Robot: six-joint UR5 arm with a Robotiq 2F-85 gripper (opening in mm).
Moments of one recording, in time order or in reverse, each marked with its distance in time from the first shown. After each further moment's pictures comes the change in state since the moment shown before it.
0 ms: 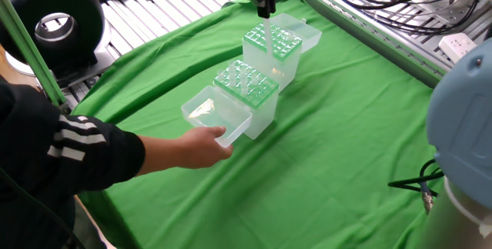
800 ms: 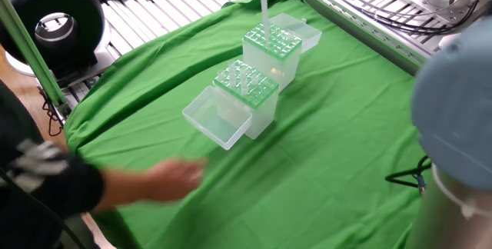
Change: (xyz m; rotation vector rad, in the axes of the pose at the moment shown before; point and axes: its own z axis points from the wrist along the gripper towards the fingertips) arm -0.039 -0.059 -0.011 0.024 -0.083 -0.034
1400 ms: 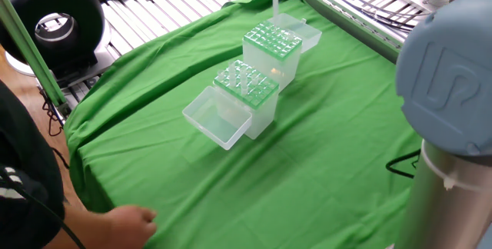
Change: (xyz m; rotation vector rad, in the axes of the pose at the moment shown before) arm -0.004 -0.059 0.020 -0.013 -0.033 -0.086
